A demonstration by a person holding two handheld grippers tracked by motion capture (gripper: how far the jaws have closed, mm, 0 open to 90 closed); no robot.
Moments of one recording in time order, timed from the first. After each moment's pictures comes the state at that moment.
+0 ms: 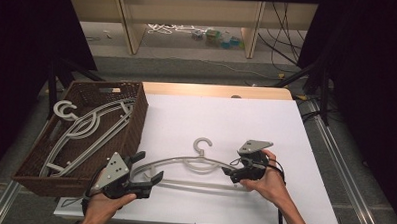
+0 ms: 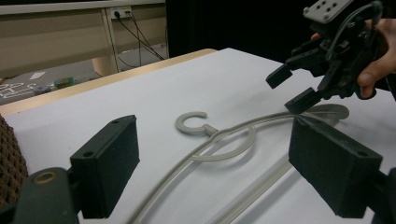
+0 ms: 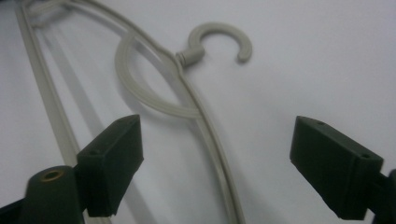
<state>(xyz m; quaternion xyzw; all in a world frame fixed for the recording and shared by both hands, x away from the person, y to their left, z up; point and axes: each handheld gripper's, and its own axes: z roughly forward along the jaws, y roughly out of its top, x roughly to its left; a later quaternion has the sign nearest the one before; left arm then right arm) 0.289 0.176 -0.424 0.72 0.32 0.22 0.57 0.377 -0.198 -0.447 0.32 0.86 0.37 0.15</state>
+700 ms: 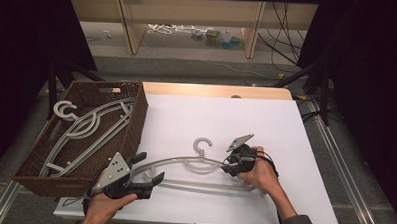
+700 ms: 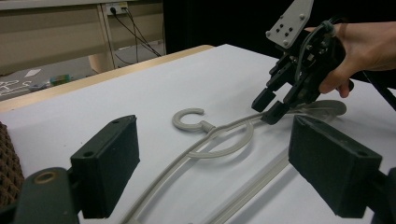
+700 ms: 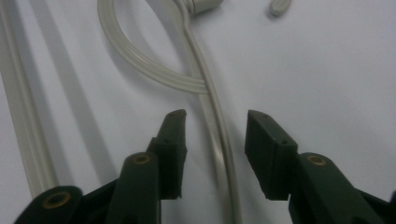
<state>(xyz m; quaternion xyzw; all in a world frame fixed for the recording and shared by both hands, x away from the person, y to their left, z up) 0.290 0.173 -0.426 0.72 0.32 0.21 0.57 0.409 -0.179 -0.464 0.28 0.92 0.27 0.09</state>
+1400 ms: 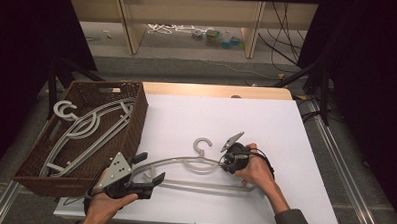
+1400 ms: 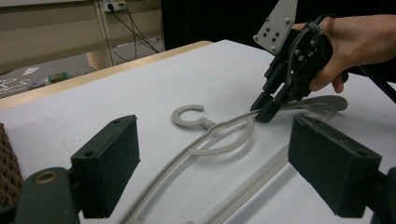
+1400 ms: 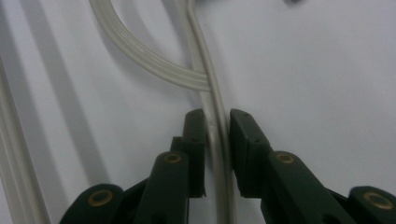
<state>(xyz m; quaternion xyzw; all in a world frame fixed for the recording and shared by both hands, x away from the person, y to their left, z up) 0.292 0.173 -0.427 0.73 0.32 0.21 0.56 0.417 -0.166 -0.467 0.25 0.94 0.21 0.07</state>
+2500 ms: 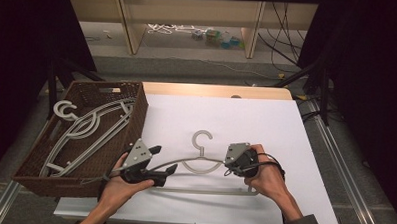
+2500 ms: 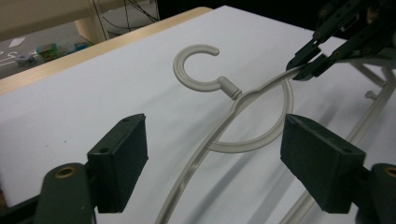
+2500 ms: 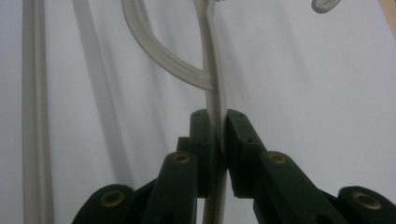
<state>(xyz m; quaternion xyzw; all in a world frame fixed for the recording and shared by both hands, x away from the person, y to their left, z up) 0.329 0.133 -0.412 0.79 0.32 0.19 0.49 0.369 -0.170 -0.412 0.11 0.95 0.22 0.19</state>
